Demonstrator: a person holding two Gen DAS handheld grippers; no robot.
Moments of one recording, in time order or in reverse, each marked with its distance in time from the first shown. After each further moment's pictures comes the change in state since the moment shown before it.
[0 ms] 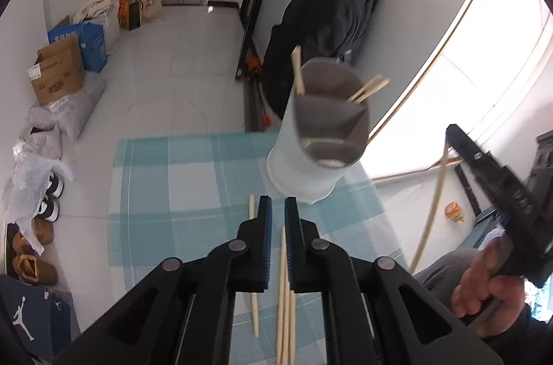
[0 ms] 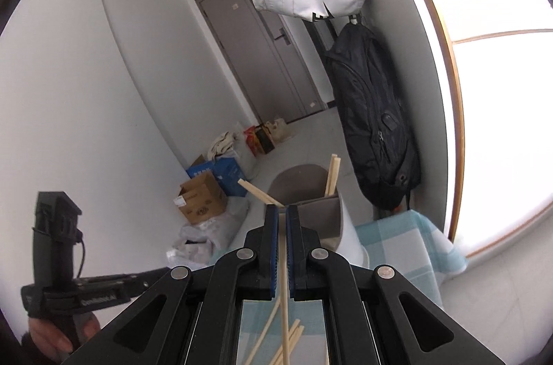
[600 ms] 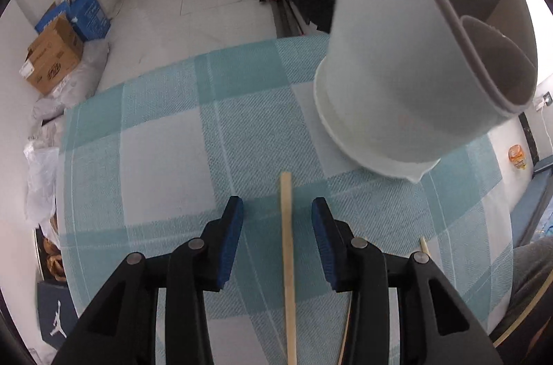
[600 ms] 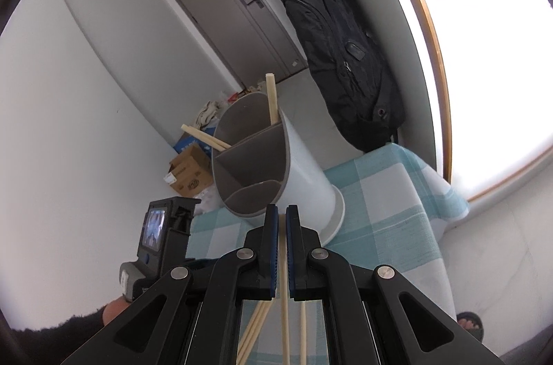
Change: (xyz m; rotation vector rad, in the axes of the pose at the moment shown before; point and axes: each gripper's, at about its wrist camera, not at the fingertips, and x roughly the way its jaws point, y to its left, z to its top) left arm 0.164 0.007 0.003 0.113 0.284 0.203; right arm 0.026 -0.054 -0.039 0.137 0.143 -0.012
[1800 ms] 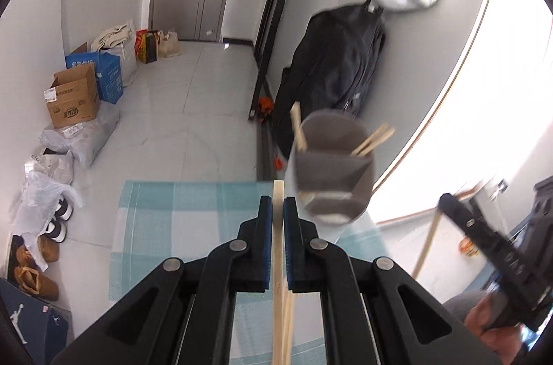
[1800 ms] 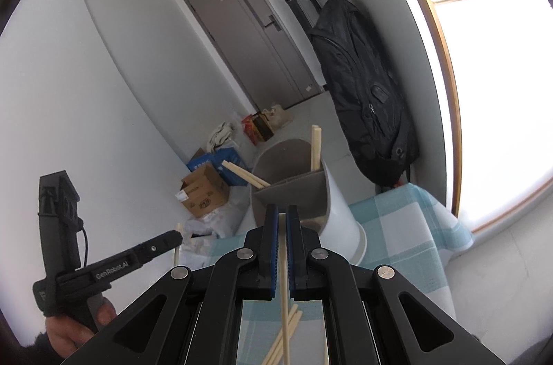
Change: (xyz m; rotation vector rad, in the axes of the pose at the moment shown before) left arm -0.176 0.008 -0.024 -0.153 -0.519 -0.161; right arm -0.033 0.048 0.029 -0.075 -0.122 0.039
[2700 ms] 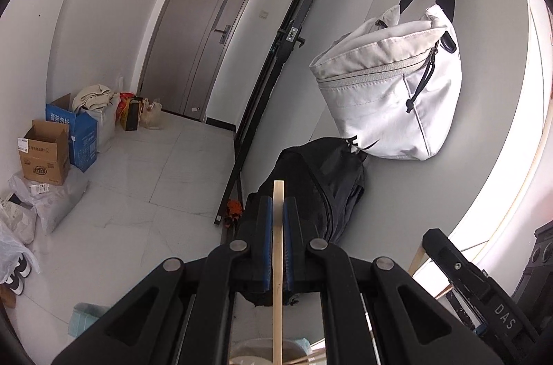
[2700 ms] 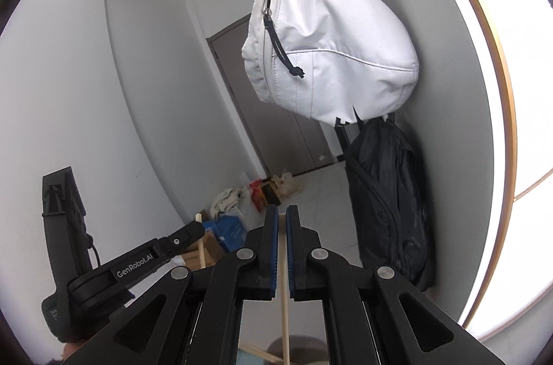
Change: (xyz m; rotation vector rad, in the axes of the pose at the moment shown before) left arm 0.033 -0.023 0.130 -0.101 -0.363 -0.089; right arm 0.066 0.034 0.169 -0.127 -0.232 0.010
